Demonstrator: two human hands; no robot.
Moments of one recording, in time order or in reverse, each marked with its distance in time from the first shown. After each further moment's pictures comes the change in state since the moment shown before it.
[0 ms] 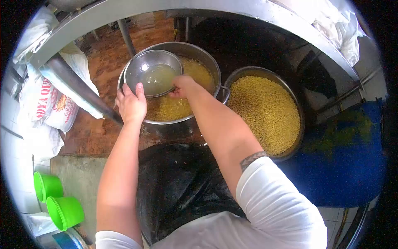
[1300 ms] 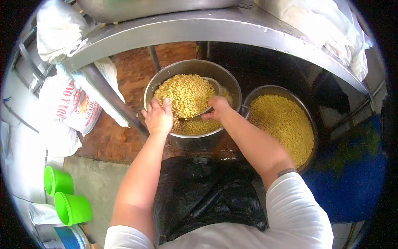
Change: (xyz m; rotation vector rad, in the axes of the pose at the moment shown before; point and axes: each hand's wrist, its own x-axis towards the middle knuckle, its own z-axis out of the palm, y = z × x) left_hand -0.004 0.009 -0.016 -0.020 -0.099 -0.034; right_hand -0.070 -0.017 -0.025 0.191 0.012 0.039
